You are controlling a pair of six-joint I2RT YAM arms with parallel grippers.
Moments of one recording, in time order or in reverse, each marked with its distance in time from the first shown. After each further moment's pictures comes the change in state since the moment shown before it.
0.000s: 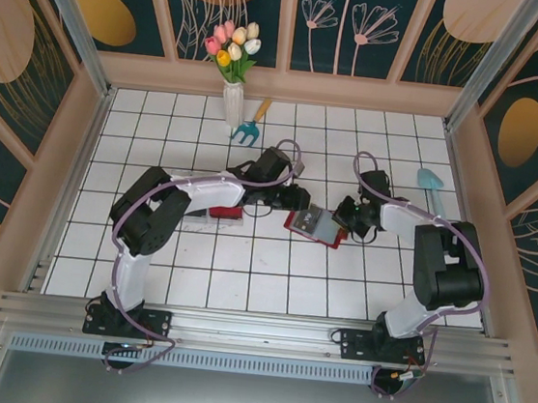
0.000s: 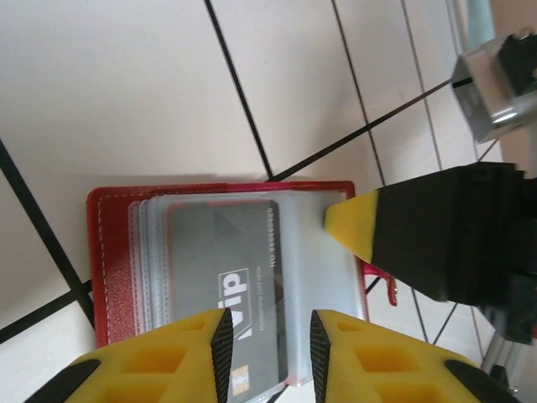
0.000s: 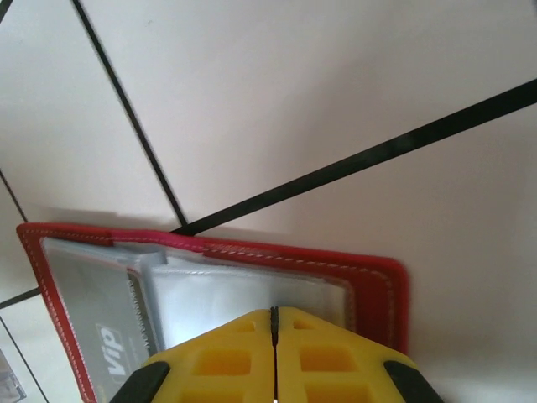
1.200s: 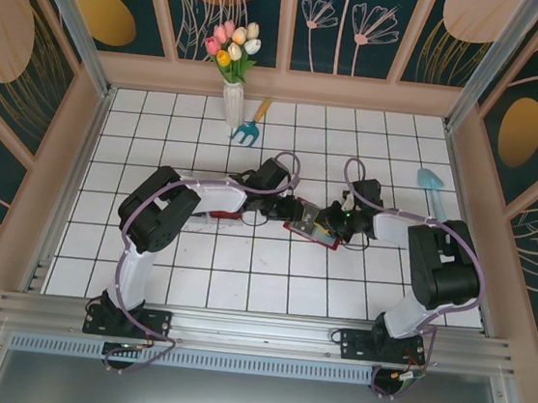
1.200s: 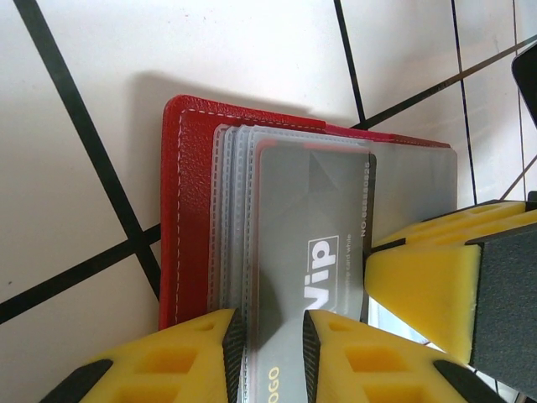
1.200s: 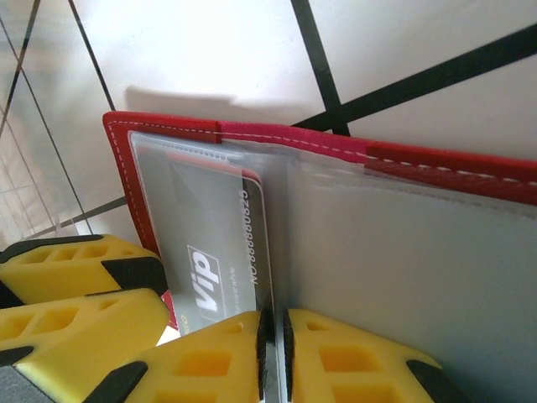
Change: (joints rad) left arm -0.002 0.052 -0.043 -0.003 -0.001 -0.004; right arm 0.043 0.013 -0.118 0.240 -0.244 0.069
